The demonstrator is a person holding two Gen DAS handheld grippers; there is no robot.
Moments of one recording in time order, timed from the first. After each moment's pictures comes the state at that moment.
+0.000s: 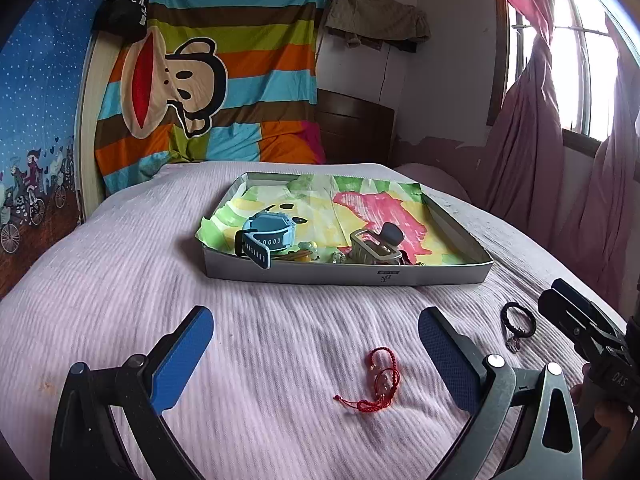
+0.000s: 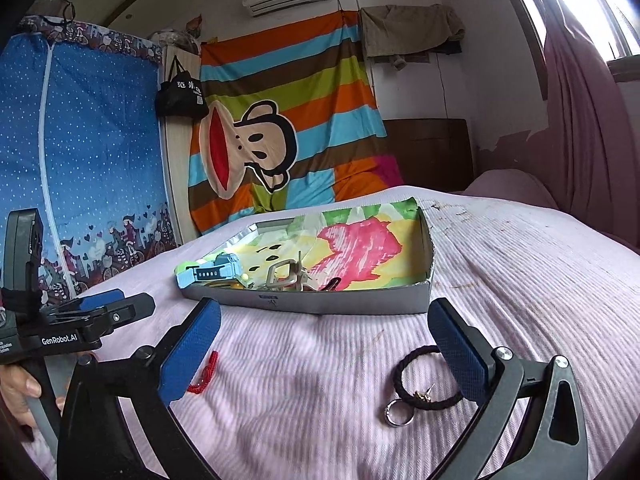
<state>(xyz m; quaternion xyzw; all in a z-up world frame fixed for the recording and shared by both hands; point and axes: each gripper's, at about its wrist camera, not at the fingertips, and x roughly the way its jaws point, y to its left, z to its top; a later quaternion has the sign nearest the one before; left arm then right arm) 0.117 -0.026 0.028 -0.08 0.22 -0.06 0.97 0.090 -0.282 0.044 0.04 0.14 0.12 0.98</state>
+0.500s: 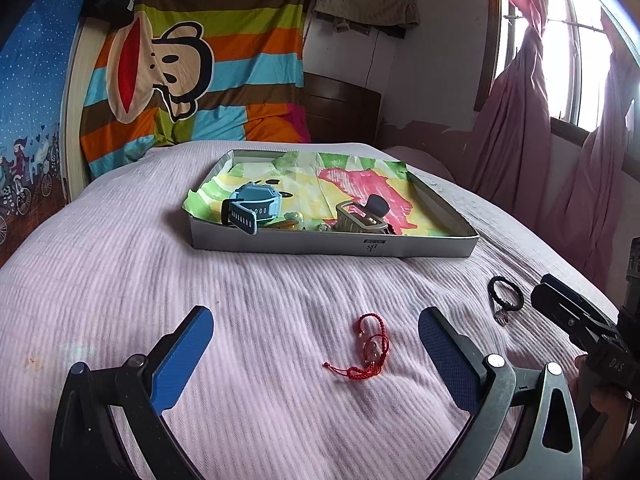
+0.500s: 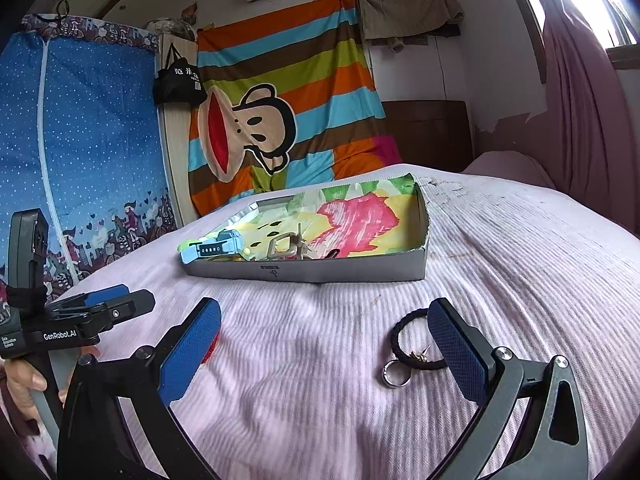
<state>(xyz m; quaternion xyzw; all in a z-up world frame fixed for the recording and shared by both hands) 0.110 -0.029 0.015 -0.08 0.25 -0.09 0.96 0.084 -0.284 0.035 0.05 0.18 0.12 0.97</state>
